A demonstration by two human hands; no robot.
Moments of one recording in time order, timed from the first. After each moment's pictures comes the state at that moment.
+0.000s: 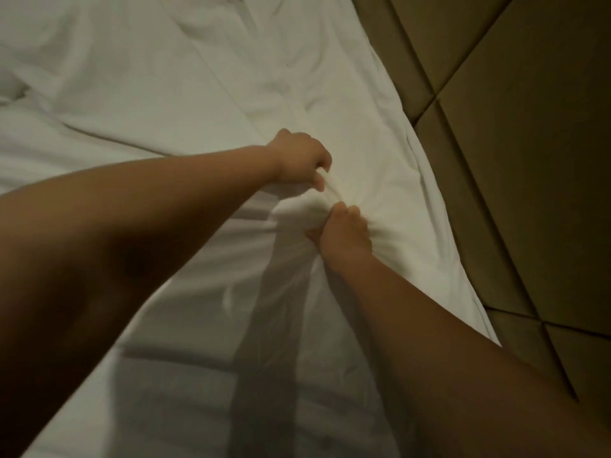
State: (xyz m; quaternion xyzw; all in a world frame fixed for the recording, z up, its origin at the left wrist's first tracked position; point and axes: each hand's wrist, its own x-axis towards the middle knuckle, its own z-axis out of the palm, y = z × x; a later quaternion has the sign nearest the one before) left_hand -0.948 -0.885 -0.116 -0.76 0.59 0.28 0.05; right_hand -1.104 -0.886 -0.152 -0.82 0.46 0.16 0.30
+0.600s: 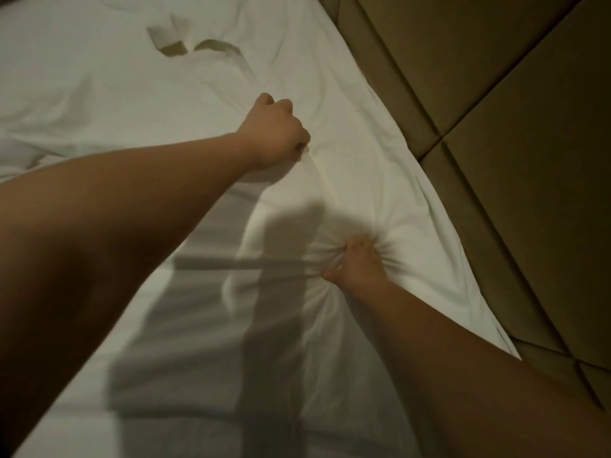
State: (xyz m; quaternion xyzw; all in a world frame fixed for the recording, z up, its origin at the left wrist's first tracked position) left_hand -0.850 -0.903 -0.098 -0.75 0.66 0.08 0.09; right_hand -1.084 -0.899 -0.158 -0.78 0.47 0.24 0.33
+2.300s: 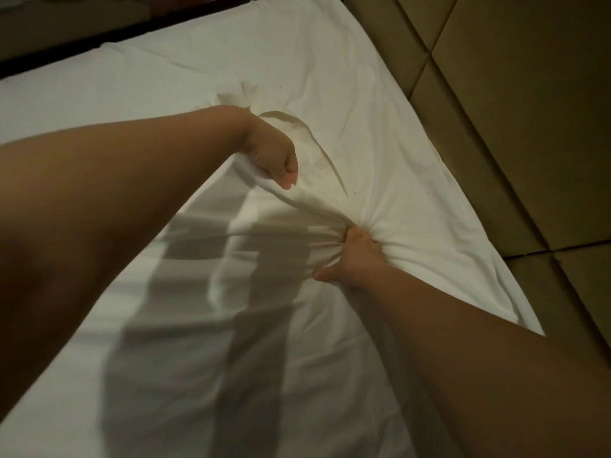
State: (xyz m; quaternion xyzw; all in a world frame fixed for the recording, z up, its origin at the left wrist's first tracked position) left_hand -0.689 -0.920 -0.083 -0.73 0.48 0.46 0.16; right_hand -0.911 -0.944 -0.162 -0.81 0.41 0.25 0.34
